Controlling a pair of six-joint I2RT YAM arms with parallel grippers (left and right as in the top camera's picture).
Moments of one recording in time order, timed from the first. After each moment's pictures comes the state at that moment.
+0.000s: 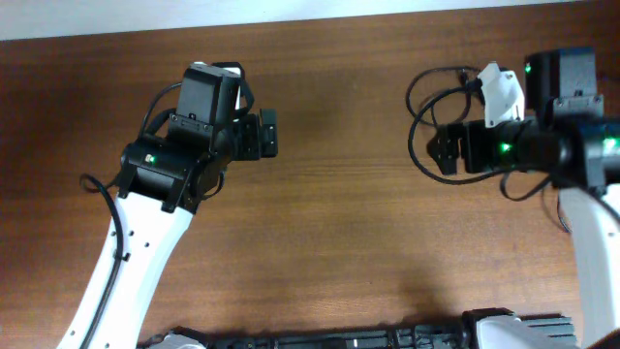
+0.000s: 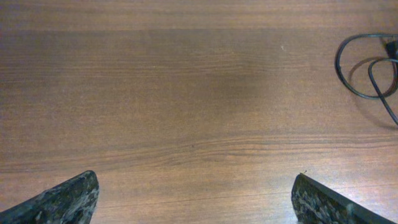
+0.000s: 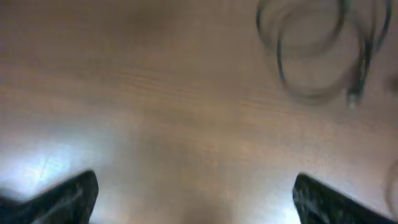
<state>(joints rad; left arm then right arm) -0.39 1.40 1.52 -1.01 -0.12 -0.29 0.02 1.31 1.57 -1.31 -0.27 -0.05</state>
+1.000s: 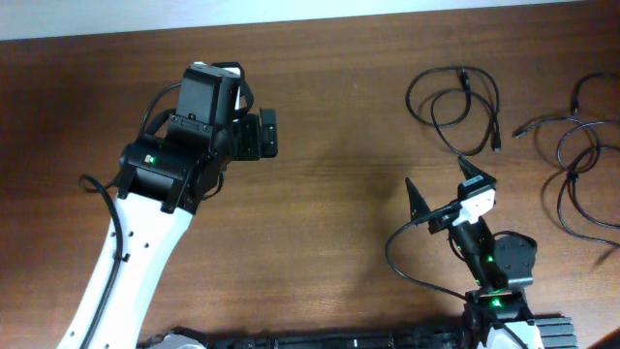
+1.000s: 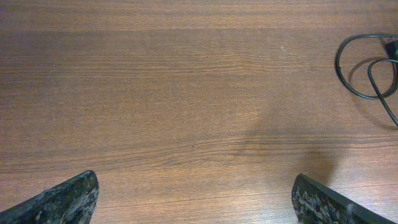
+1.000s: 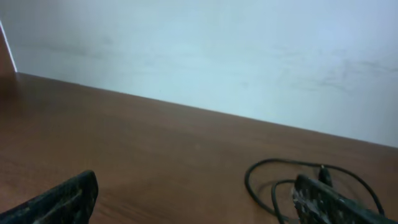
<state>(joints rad) -0.38 1.40 1.52 -1.01 -0.12 -0.29 0.02 0.62 0.01 0.65 -0.31 -0.05</state>
